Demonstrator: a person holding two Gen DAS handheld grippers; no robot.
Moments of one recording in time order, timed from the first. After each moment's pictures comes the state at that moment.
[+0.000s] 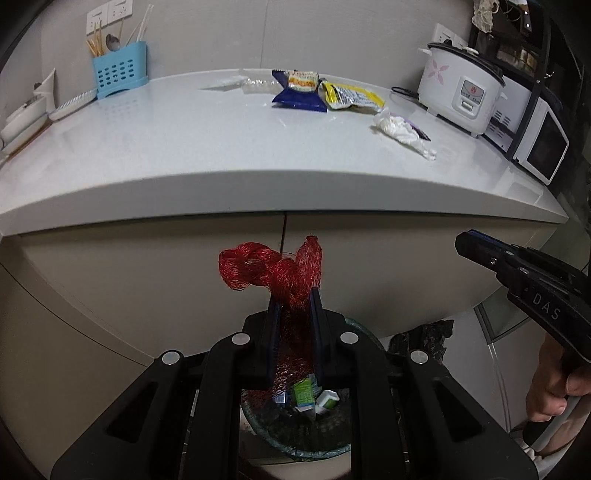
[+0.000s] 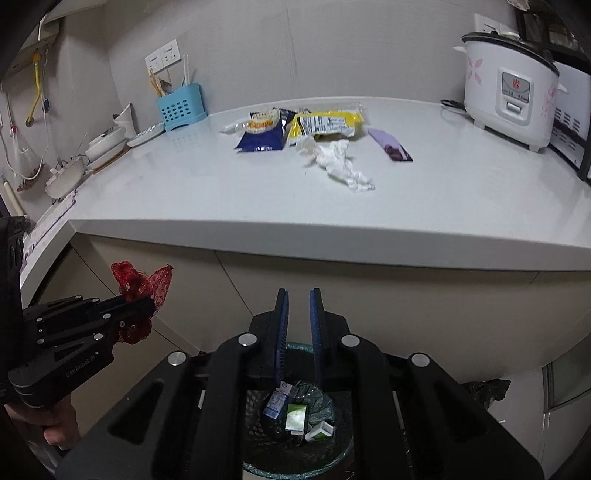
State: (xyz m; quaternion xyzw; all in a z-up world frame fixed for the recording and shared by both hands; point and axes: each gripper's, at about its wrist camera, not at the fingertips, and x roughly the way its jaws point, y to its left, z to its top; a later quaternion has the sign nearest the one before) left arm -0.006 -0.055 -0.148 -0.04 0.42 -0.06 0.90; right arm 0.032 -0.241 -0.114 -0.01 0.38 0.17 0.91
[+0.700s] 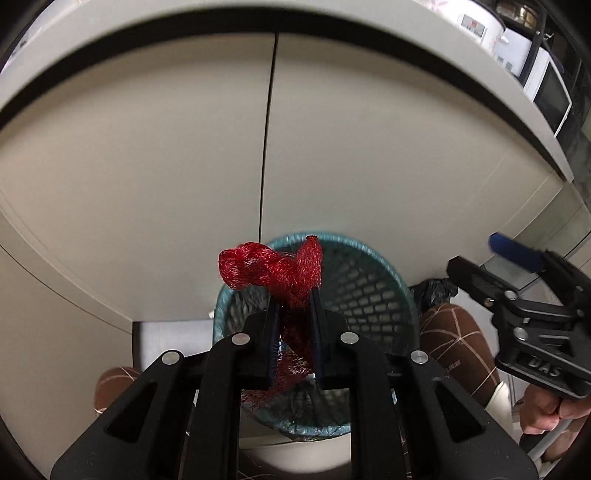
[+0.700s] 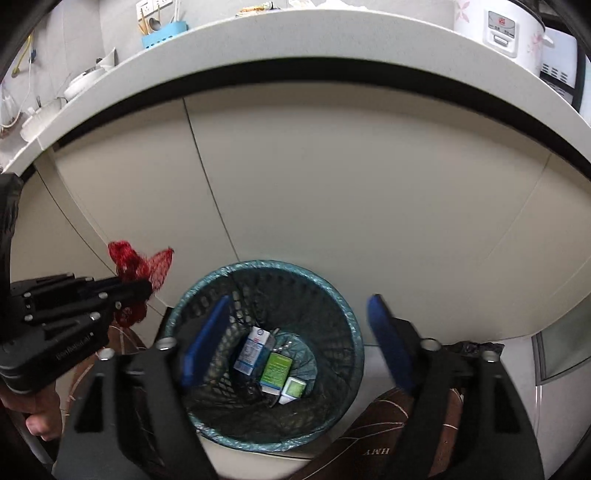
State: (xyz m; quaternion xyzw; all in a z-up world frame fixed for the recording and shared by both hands) left arm -0.033 -0.065 -0.277 -0.04 0.48 -0.08 0.87; right arm -0.014 -0.241 -0.243 -0.05 0.42 0.11 0.90
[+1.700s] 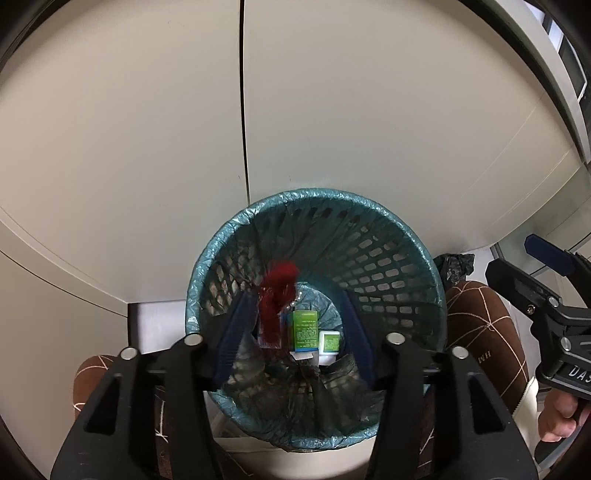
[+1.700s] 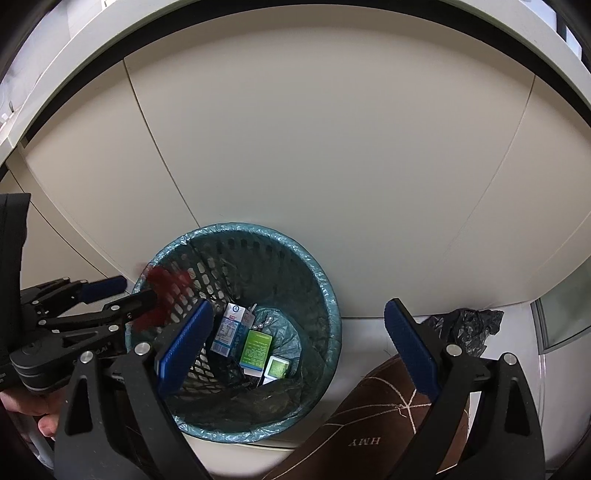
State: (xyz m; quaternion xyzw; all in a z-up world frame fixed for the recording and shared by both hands) left arm -0.016 -0.090 -0.335 -0.02 0.52 -0.07 0.85; right arm -0.009 -0.276 -0.290 -0.02 0.46 0.08 0.88
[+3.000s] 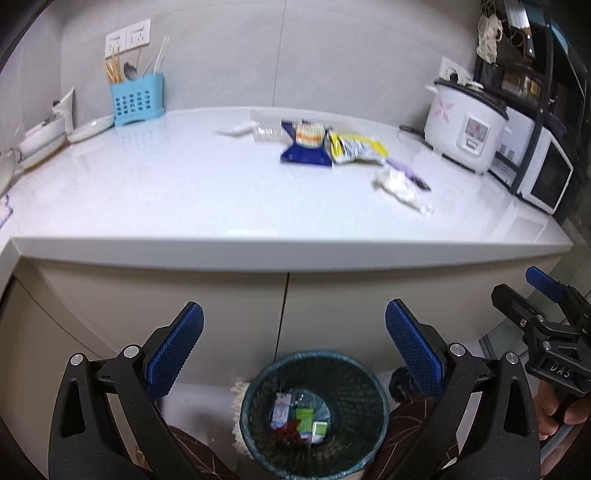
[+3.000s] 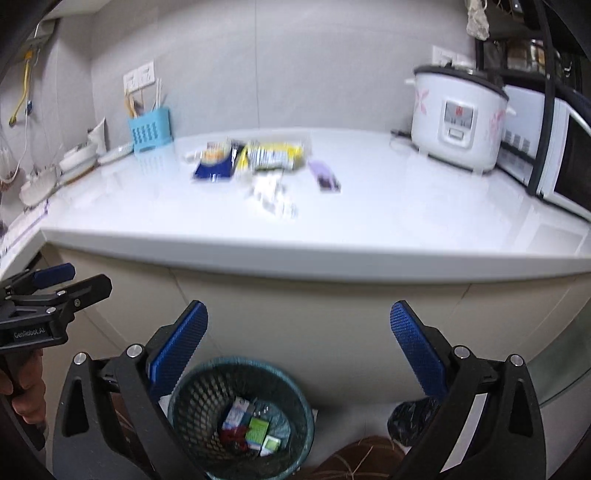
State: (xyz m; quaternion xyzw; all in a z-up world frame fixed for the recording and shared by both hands) left arm 0.001 -0.058 -0.097 -0.05 0.36 -0.02 0.93; right arm 0.022 -0.285 -0.075 -0.03 0.31 0.09 0.95
